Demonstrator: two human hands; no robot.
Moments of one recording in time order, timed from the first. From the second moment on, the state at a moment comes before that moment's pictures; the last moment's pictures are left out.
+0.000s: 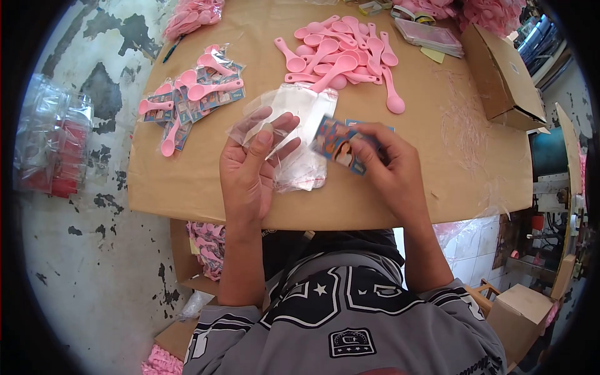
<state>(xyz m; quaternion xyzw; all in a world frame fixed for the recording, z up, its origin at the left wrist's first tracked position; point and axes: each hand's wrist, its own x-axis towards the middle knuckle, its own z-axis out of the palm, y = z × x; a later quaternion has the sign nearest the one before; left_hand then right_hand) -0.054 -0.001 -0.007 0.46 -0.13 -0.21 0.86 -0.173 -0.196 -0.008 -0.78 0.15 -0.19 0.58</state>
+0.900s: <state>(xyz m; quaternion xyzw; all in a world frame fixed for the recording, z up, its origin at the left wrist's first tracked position) -0.080 -0.028 -0.007 0.42 -0.12 -0.25 0.86 -0.179 -0.178 -0.004 -0.61 0.13 -0.15 0.77</state>
